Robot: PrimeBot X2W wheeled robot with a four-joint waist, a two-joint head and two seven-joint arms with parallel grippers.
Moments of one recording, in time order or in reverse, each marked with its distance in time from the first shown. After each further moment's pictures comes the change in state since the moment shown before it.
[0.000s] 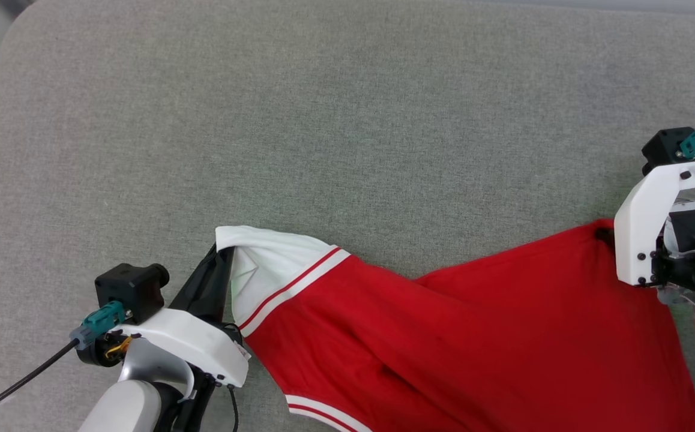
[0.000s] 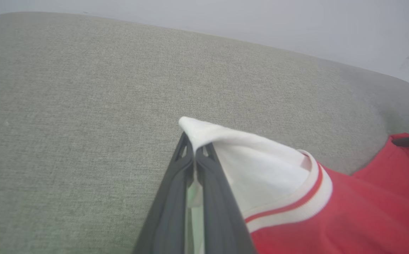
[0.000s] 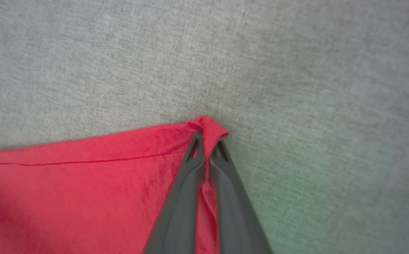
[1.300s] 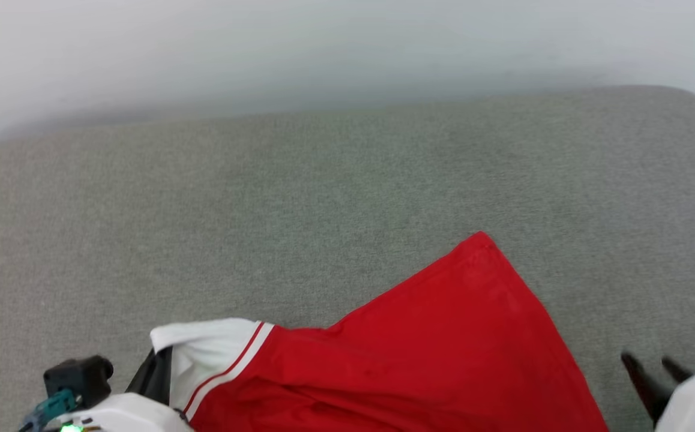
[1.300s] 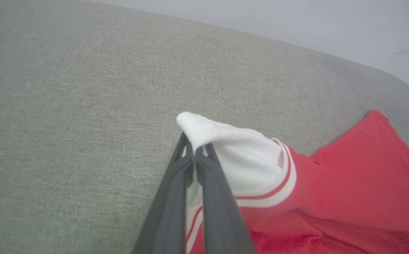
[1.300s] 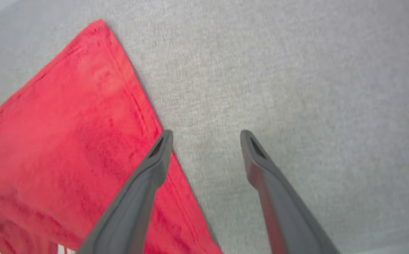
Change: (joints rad) left arm 0.313 0.046 0.117 -0.068 -0.057 0.115 0.049; right arm 0.665 0.119 -0.282 -0.364 0.032 0.000 -0.417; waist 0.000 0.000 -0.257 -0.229
